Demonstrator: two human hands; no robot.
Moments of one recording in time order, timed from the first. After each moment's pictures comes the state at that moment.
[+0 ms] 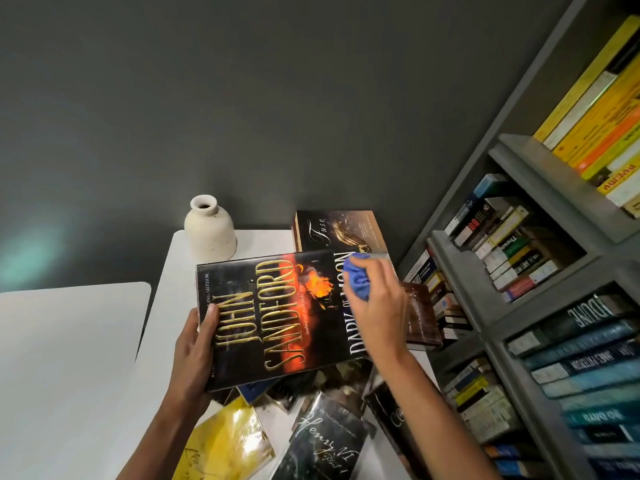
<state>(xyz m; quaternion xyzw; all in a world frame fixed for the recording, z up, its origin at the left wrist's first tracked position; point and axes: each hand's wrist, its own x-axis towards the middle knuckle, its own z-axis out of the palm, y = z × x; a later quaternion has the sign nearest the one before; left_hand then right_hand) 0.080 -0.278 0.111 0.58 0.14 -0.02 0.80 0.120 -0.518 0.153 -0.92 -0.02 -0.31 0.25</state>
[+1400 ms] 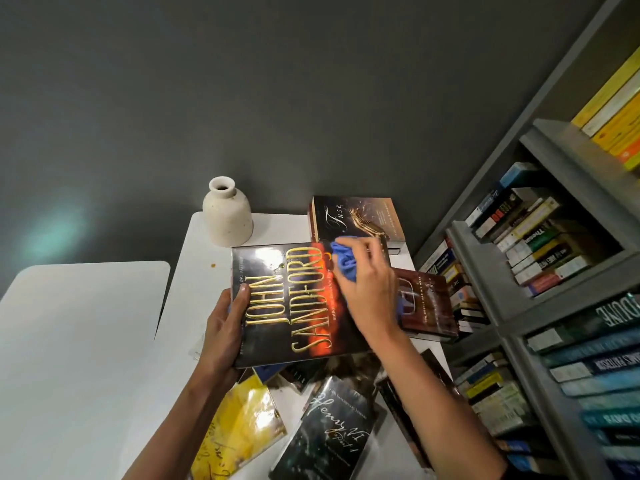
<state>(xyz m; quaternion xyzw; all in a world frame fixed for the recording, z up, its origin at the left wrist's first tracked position) 0.081 -0.294 0.121 0.56 0.17 -0.05 0.81 0.133 -0.488 0.150 -0.93 -0.07 -0.26 0.26</state>
